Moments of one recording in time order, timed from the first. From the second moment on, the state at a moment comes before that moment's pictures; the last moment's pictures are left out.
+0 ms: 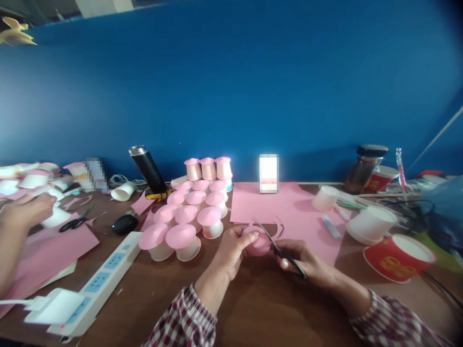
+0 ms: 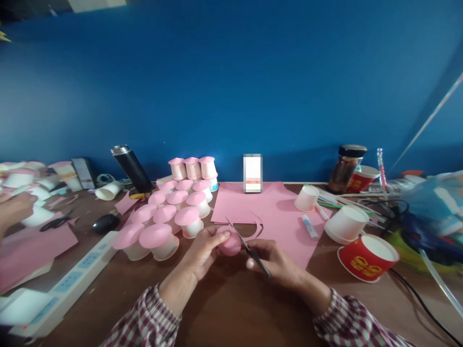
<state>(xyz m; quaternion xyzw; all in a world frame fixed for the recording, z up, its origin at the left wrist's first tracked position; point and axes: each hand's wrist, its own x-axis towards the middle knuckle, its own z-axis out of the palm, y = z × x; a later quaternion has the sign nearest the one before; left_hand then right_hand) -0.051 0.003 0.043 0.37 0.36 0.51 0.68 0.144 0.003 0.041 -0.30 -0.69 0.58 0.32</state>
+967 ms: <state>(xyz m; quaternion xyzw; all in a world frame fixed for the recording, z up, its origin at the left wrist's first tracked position) -0.052 0.003 0.045 0.34 0.39 0.51 0.69 0.149 0.005 0.039 -0.31 -0.71 0.55 0.31</state>
